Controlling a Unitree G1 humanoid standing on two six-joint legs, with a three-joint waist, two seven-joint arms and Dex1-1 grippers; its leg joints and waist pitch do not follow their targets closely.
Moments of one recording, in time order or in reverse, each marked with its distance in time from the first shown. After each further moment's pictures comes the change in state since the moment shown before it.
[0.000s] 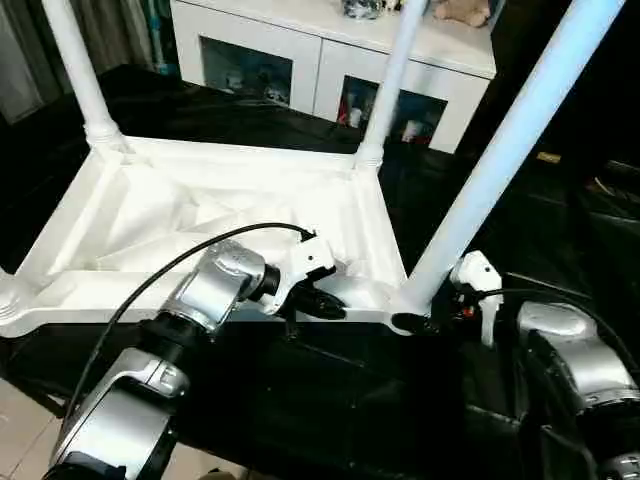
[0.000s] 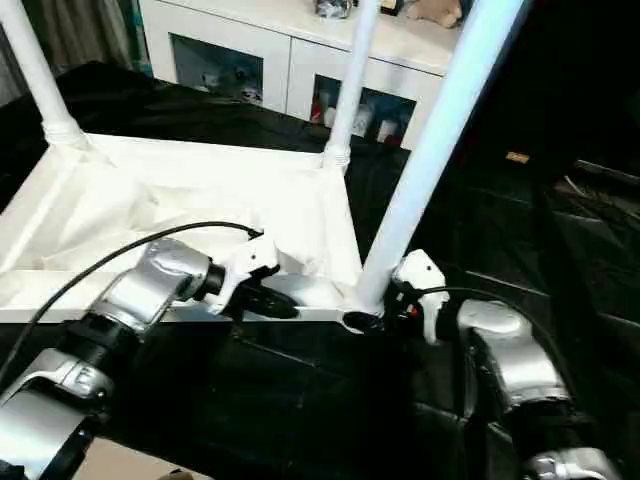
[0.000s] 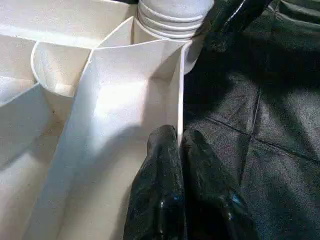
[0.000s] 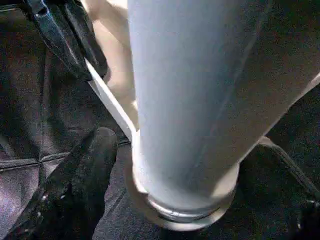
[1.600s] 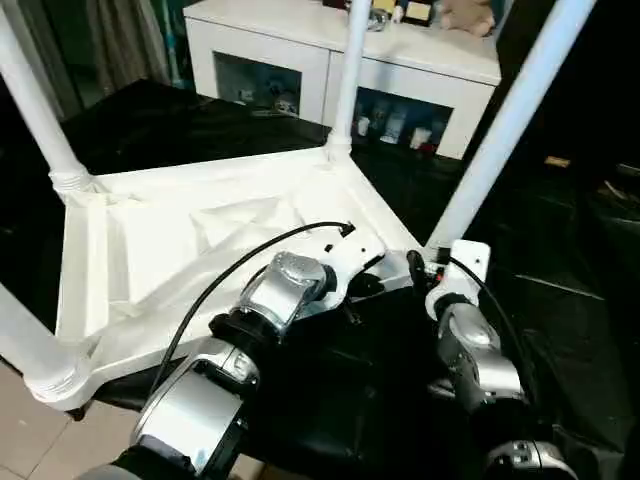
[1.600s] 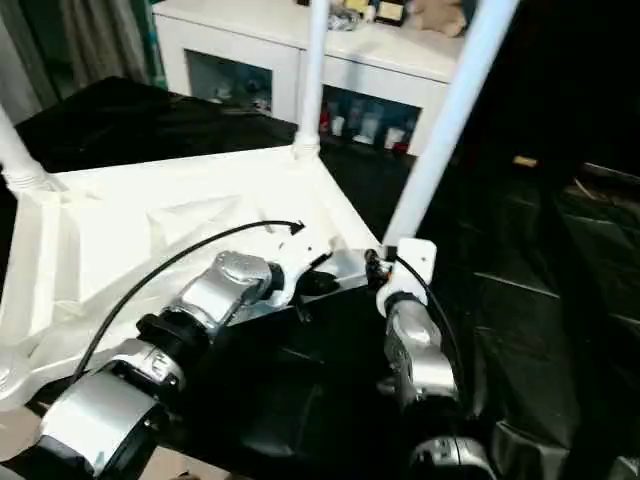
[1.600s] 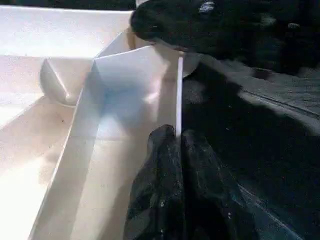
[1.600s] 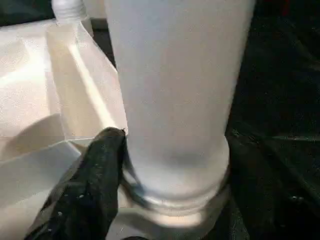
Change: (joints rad) left arm -0.122 -0.280 0.055 0.335 0.061 -0.100 0.526; right arm -0.023 0.486 -0.252 0.140 -0.025 -0.157 -1.017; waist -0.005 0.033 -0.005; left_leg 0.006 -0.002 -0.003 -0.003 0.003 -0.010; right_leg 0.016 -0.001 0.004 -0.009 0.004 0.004
